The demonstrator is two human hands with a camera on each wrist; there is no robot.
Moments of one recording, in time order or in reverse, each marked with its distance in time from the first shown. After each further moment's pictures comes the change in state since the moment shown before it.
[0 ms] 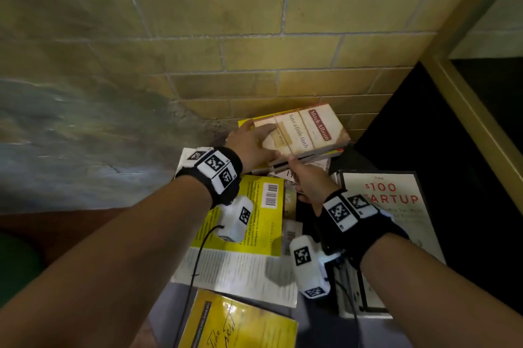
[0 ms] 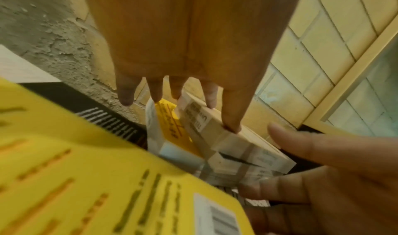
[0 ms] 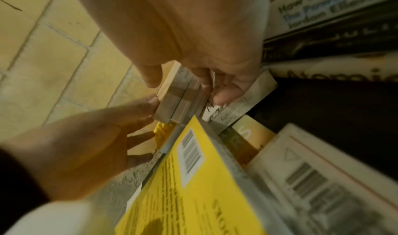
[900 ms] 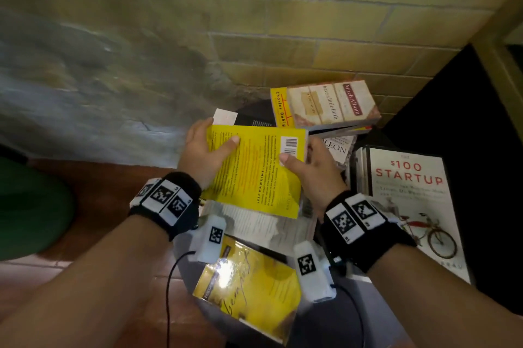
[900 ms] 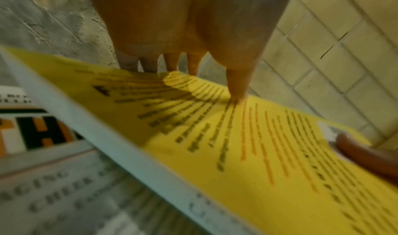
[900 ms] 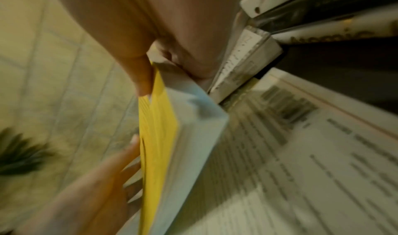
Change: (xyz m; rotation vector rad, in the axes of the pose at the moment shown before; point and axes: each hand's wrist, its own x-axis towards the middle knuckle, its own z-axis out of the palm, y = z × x) left_hand -0.116 -0.096 0.020 -0.506 0.488 -0.239; right_hand -0.077 0.010 0.044 0.196 -0.068 -0.379
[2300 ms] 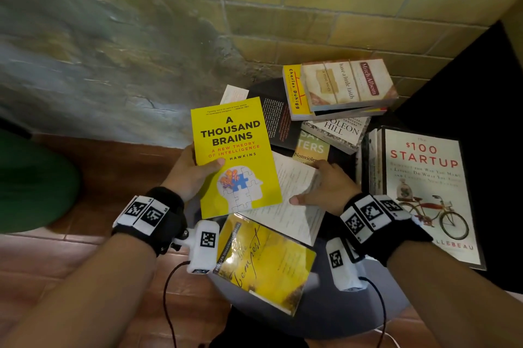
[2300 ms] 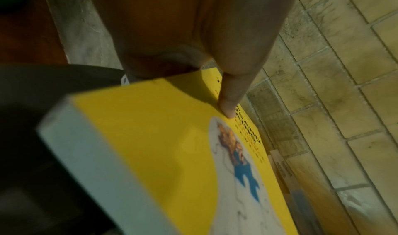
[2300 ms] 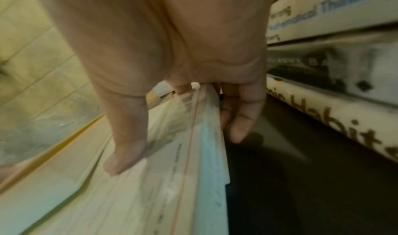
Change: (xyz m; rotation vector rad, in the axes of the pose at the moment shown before) left_hand -0.030 -0.078 -0.017 -0.472 -0.226 -0.319; right_hand -0.008 0.044 -0.027 -0.998 -0.271 0.345
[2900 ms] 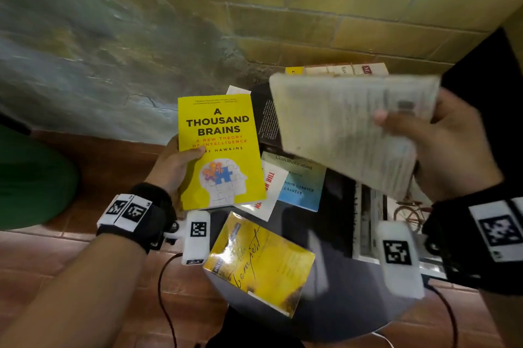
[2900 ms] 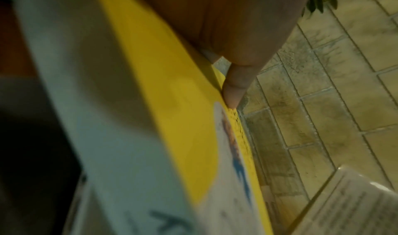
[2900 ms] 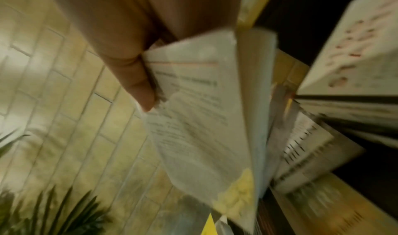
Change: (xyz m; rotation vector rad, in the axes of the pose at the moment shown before) left_hand -0.006 0.014 -0.015 -0.327 0.003 0.062; right_hand -0.094 -0.030 -0.103 0.892 0.471 -0.481
